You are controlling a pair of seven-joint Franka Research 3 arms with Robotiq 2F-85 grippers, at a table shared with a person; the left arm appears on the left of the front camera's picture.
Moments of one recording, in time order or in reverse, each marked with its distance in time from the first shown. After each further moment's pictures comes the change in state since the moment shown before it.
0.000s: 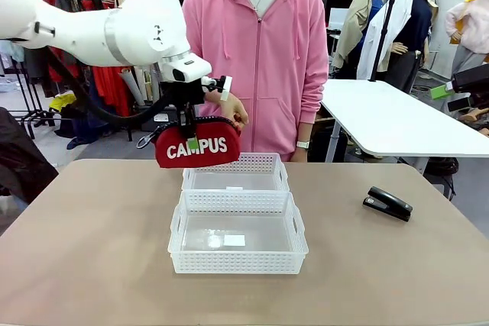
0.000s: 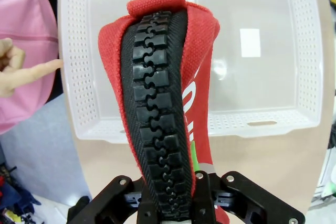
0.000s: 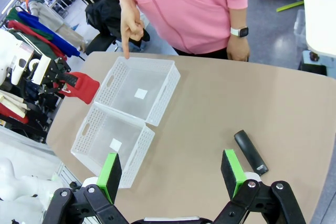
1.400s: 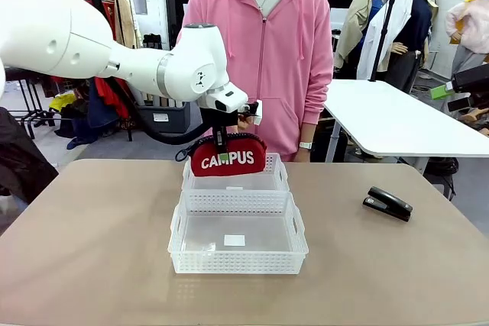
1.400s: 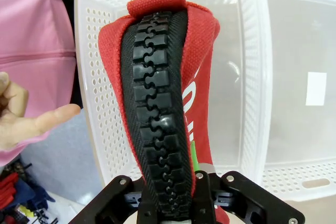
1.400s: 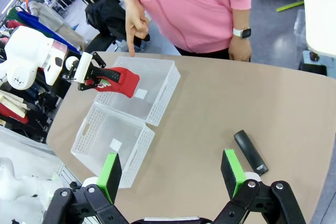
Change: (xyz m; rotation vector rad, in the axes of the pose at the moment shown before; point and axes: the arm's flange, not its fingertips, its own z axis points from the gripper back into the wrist) left arm 0.056 0.045 -0.088 0.101 0.014 -0.003; right arm 0.000 0.000 0.000 0.000 0.000 0.000
